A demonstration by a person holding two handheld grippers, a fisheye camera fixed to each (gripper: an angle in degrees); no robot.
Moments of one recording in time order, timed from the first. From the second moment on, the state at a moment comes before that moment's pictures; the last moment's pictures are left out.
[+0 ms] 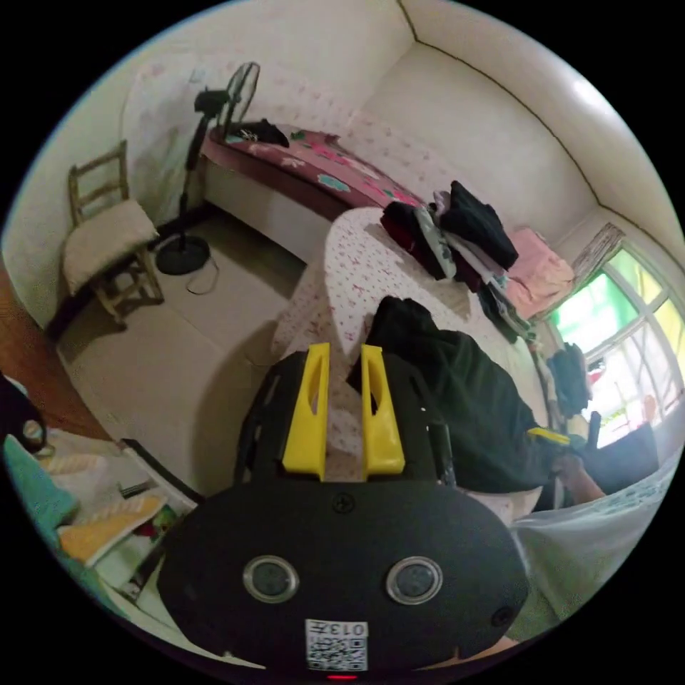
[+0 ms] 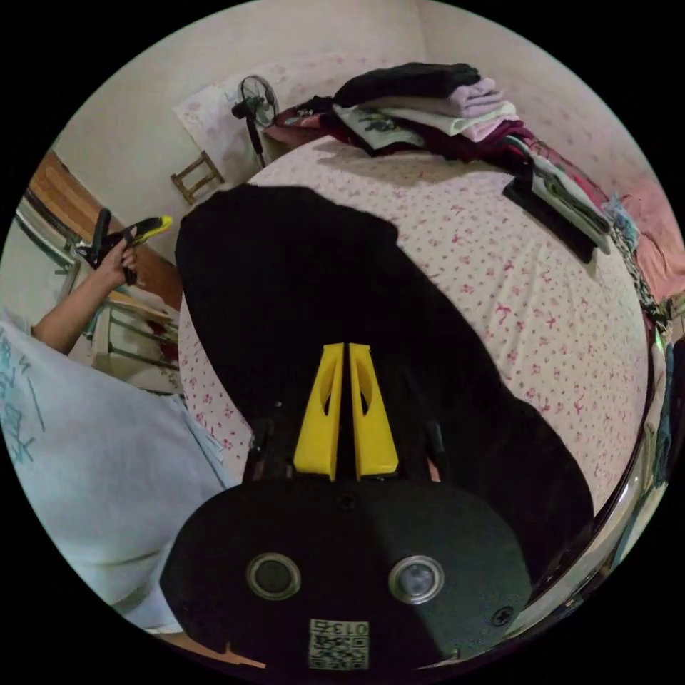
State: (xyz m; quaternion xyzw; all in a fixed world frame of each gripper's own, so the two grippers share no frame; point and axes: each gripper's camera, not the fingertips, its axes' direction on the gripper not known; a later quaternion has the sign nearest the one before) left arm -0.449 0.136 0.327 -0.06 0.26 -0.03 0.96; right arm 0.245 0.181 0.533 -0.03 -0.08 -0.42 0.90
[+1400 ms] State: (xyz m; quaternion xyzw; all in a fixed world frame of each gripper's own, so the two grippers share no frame) left arm -0.231 0.003 0.403 -0.17 0.29 0.22 0.92; right arm 0.103 0.108 0.575 0.03 -0.14 -0.59 0.79
